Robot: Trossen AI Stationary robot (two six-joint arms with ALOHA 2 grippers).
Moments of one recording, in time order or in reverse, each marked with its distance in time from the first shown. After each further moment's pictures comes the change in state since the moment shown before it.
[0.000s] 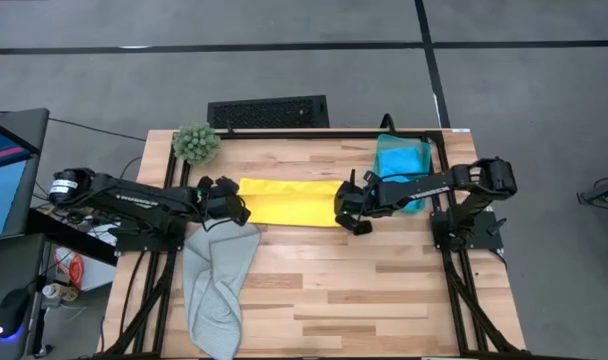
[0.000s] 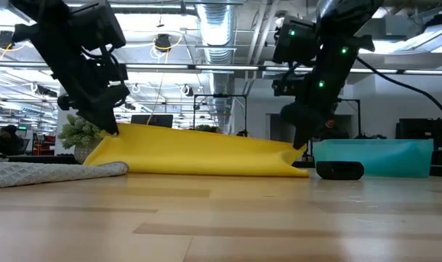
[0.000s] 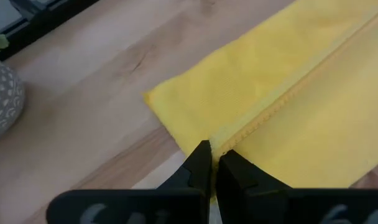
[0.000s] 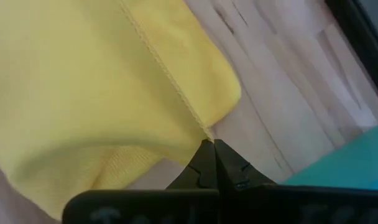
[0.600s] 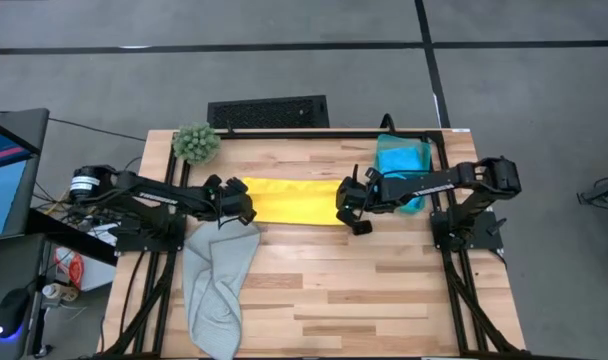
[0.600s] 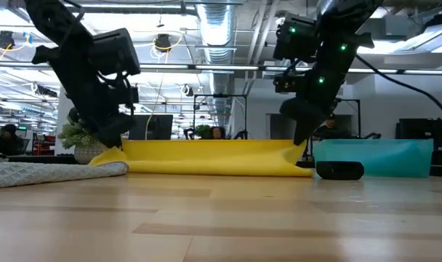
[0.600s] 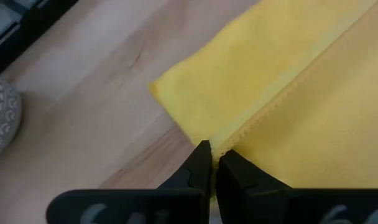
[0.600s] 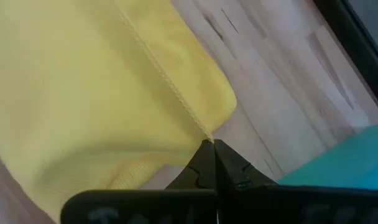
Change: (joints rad) left arm 0.073 0.214 -0.001 0.141 -0.013 0.140; right arm -0.029 -0.035 -0.002 -0.003 -0.017 -0.019
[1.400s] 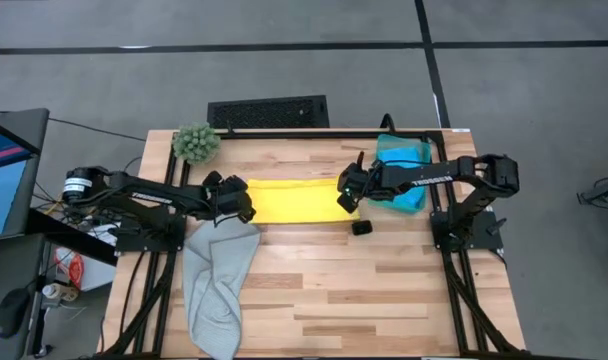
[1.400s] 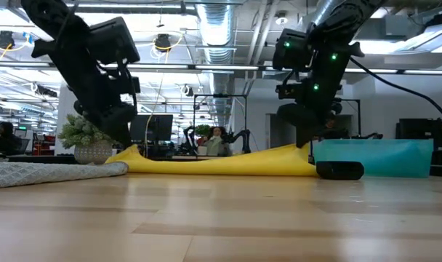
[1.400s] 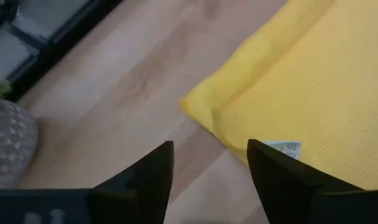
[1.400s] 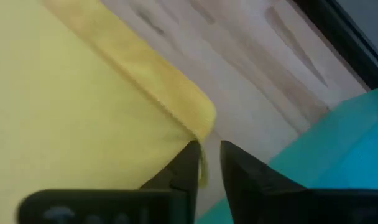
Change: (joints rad) left arm 0.000 -0.070 0.004 0.032 -0.026 0.091; right arm -0.132 0.000 0.000 0.000 -0.031 0.046
